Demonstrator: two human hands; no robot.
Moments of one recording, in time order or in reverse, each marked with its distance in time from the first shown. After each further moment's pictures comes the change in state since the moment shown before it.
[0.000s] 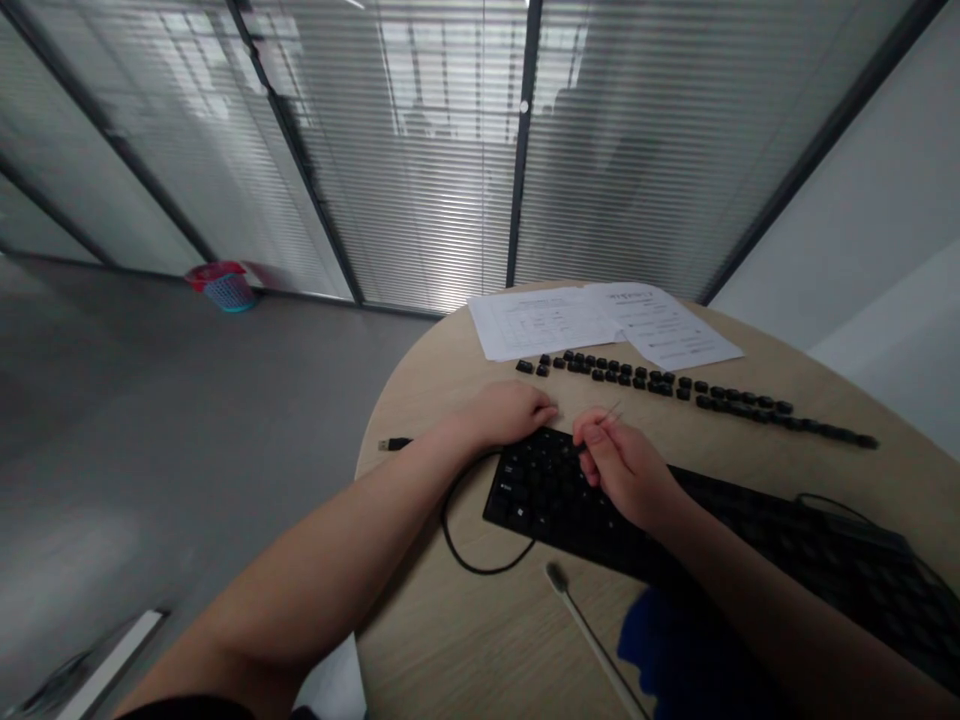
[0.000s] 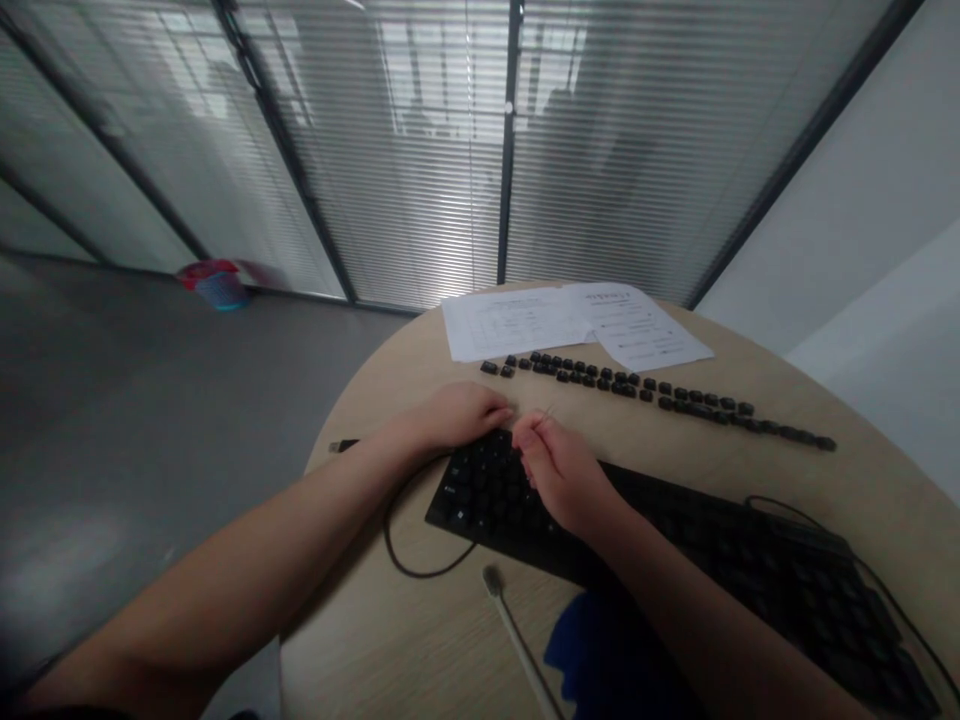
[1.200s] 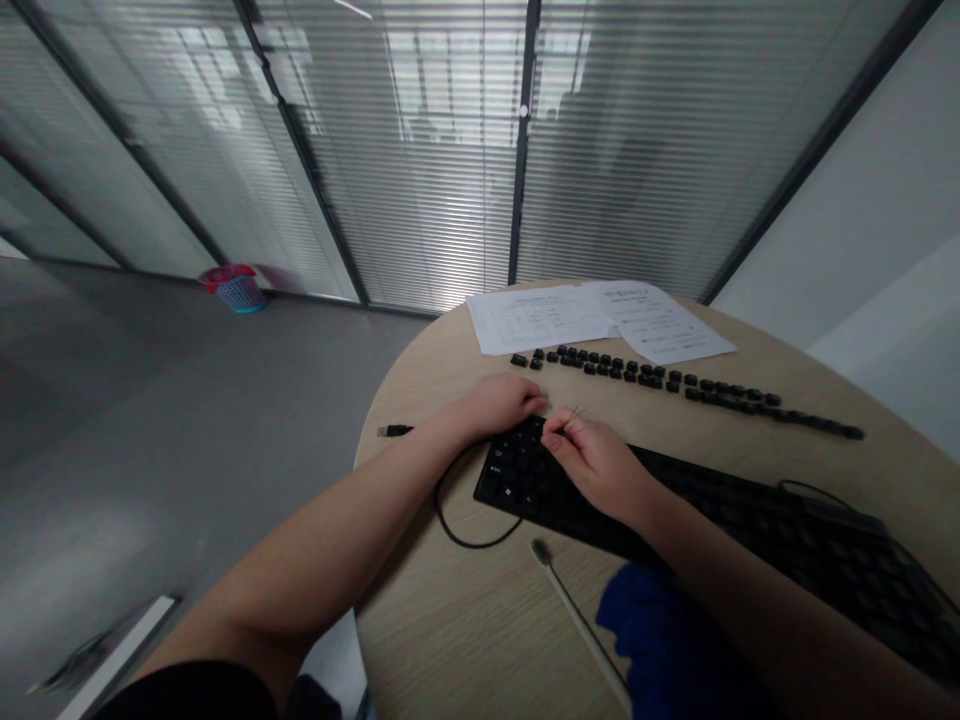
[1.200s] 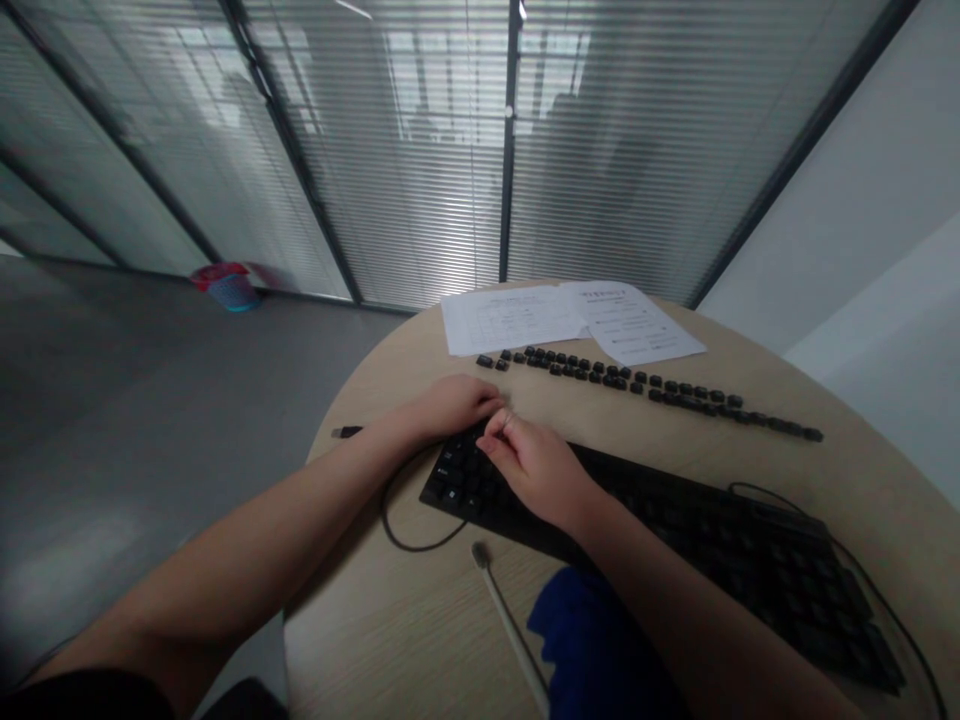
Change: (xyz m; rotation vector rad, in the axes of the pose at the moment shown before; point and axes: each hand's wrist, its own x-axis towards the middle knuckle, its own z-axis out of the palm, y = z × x) left_hand 0.002 -0.003 0.010 -0.050 0.043 -0.075; right_hand -0.002 -0.007 0.000 -0.230 -0.129 -0.251
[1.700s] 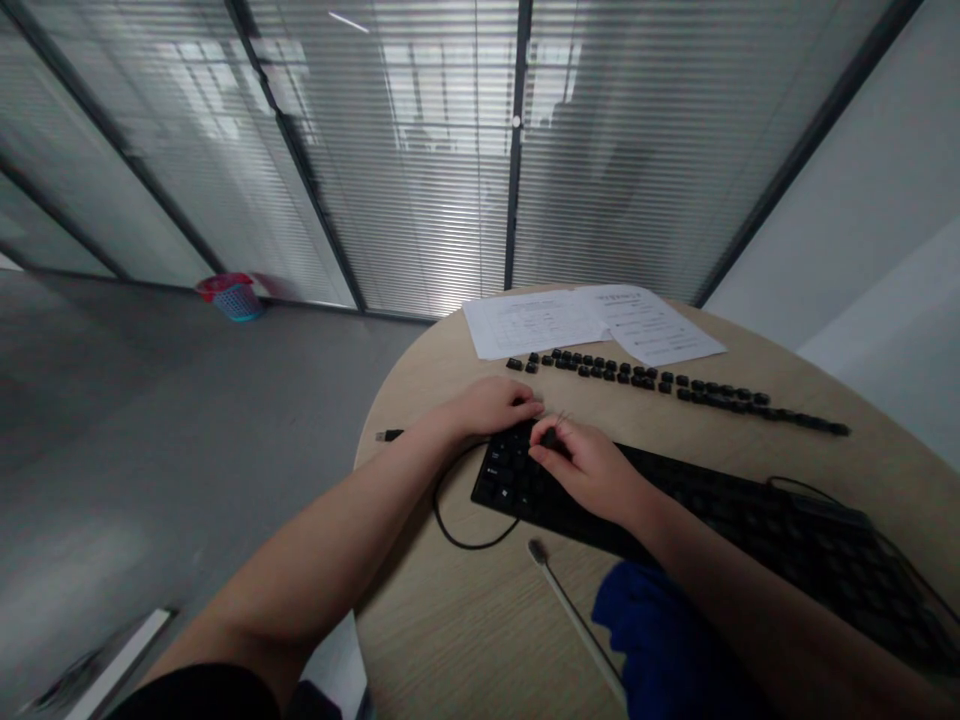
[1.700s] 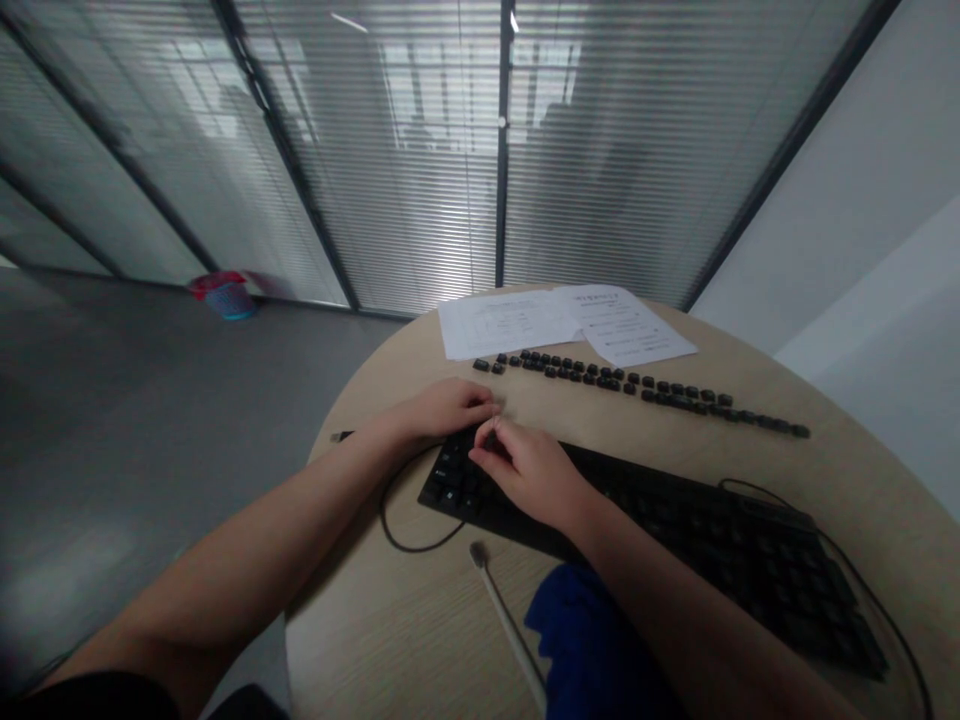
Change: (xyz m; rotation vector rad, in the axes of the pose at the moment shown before) left_hand -0.005 -0.007 -0.008 -0.099 -0.027 0.090; right_hand -0.001 0.004 0.003 -0.053 -0.022 -0.008
